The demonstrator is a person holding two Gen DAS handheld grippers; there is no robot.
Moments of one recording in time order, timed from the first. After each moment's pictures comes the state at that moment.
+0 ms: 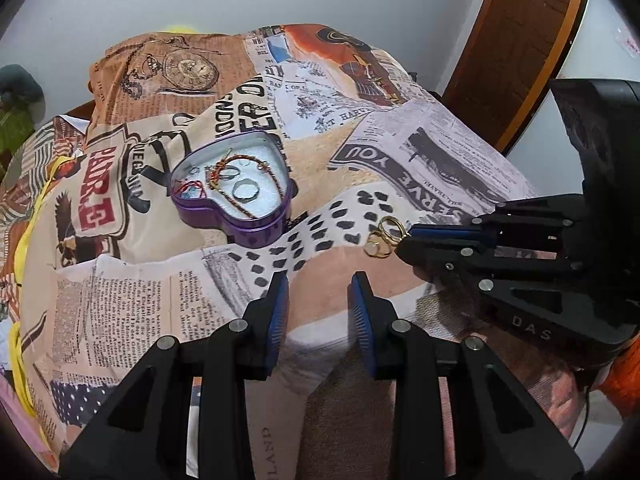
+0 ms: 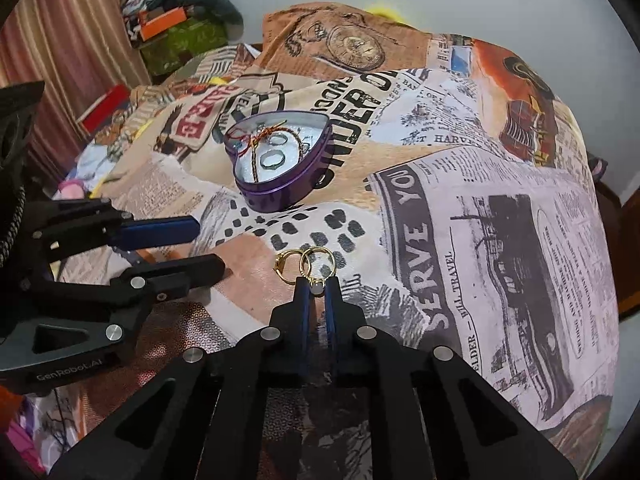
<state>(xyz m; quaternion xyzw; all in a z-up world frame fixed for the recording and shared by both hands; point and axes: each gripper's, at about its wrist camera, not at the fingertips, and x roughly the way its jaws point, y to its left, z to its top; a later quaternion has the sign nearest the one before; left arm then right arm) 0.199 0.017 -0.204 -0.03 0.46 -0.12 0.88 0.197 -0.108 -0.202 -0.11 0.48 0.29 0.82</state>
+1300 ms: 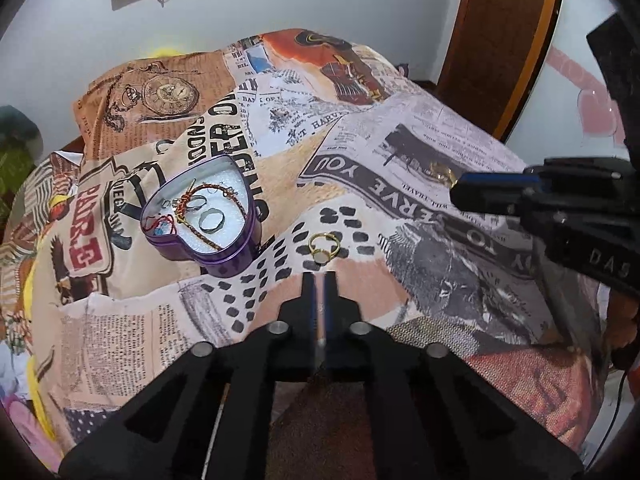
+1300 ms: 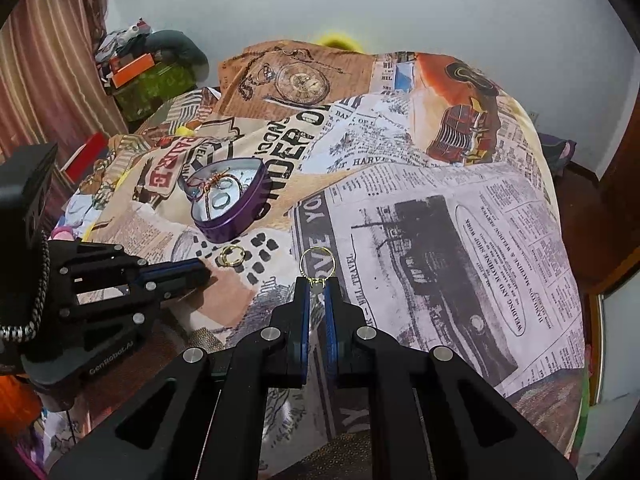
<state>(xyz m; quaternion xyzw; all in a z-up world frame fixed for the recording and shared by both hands) 0.208 -0.019 -0.202 0.03 0.45 -0.12 0.88 0.198 -0.160 -0.169 -0.06 0.44 0.25 0.86</state>
